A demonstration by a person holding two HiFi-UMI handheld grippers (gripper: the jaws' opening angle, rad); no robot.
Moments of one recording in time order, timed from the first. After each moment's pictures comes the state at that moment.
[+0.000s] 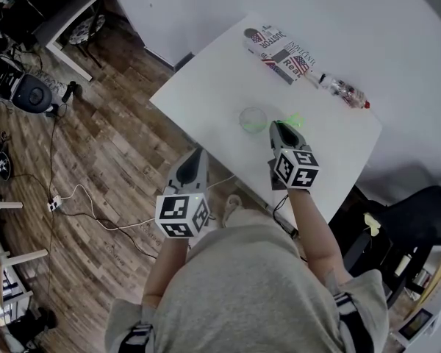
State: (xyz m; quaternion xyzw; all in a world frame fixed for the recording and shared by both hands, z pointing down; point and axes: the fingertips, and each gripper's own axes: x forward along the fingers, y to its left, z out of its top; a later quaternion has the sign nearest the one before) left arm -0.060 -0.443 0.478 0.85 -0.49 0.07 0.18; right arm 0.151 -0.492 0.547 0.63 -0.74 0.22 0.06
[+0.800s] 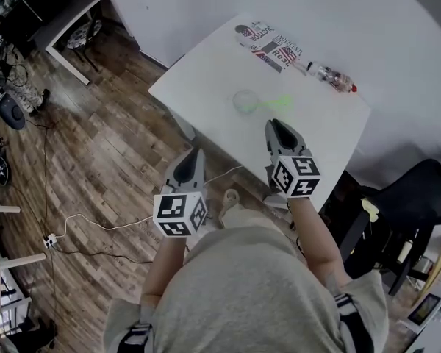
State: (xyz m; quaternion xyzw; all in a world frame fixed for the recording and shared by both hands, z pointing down) left arm -0.073 -0.371 0.463 0.86 -0.48 0.06 0.16; right arm 0.120 -0.402 0.479 0.62 -0.77 0.15 0.03
